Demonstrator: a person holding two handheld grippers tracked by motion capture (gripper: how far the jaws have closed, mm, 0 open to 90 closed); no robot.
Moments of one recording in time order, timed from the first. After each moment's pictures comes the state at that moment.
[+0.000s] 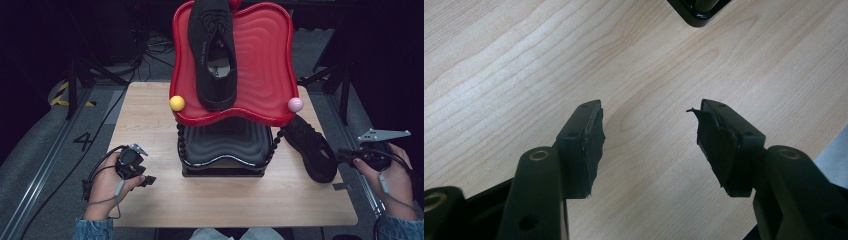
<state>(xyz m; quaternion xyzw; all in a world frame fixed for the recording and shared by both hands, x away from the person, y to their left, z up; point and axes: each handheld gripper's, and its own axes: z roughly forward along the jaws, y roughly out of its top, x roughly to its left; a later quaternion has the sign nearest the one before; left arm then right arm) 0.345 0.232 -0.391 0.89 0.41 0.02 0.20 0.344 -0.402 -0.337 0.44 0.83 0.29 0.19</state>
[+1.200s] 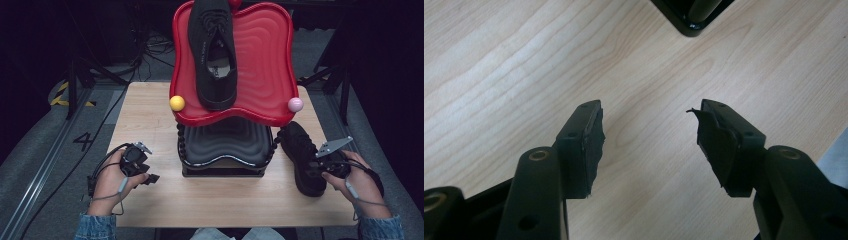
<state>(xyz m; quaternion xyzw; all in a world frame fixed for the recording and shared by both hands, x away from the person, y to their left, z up) 0.357 0.222 -0.393 0.90 0.40 0.01 0.20 0.349 -0.336 -0.379 0.33 0.92 0.21 0.08</state>
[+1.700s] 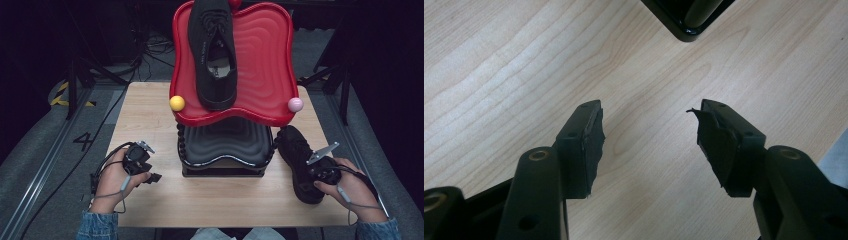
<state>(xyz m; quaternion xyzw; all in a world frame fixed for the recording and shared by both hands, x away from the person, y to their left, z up) 0.358 0.221 -0.395 0.90 0.39 0.01 0.20 0.348 -0.323 -0.404 0.34 0.92 0.17 0.02</state>
